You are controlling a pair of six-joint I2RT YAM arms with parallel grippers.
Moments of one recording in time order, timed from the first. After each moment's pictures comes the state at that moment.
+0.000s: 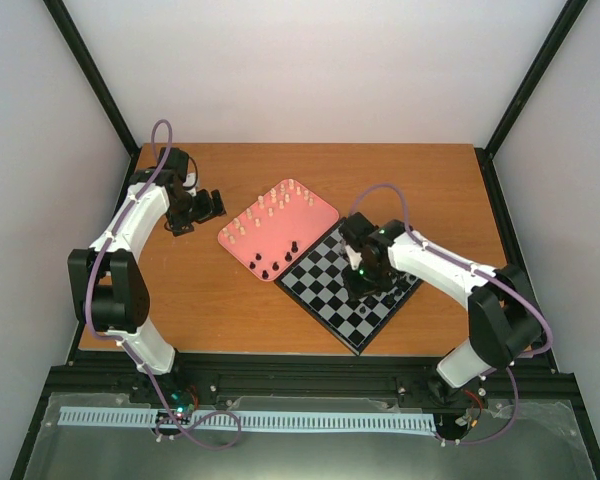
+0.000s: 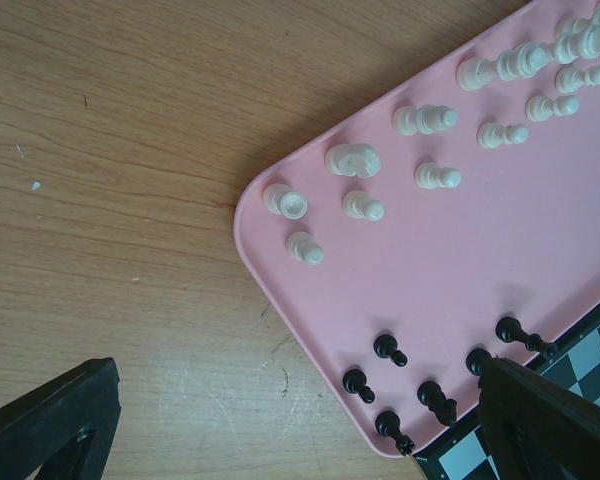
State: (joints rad) left arm -0.05 1.68 1.42 -0.97 0.21 -0.44; right arm 0.64 1.55 1.04 -1.00 -0.16 0.27
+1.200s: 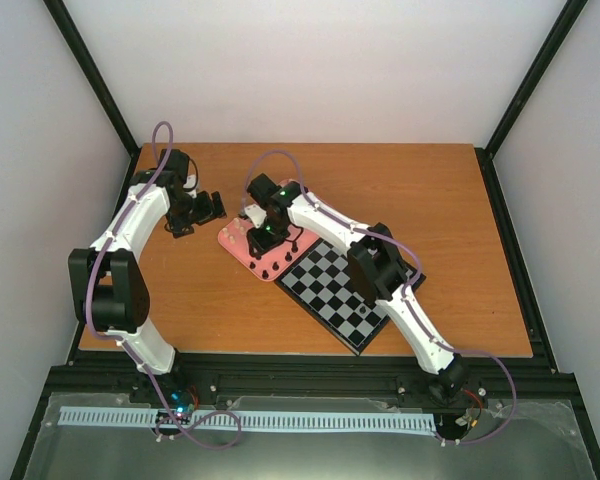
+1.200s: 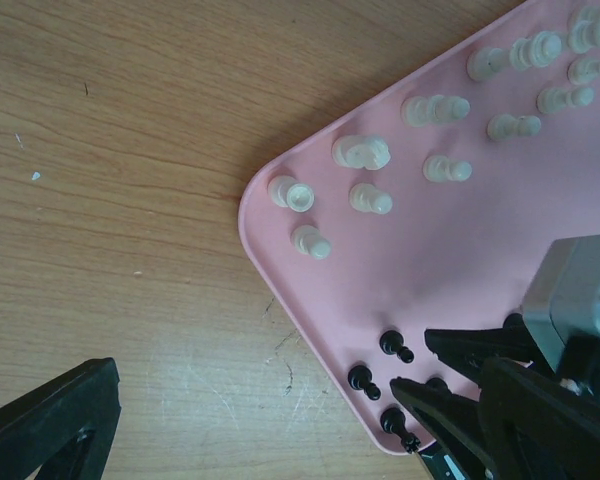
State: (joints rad) left arm -0.05 1.68 1.41 -0.97 0.21 -0.44; right arm 0.79 2.51 2.30 -1.04 -0.40 0.06
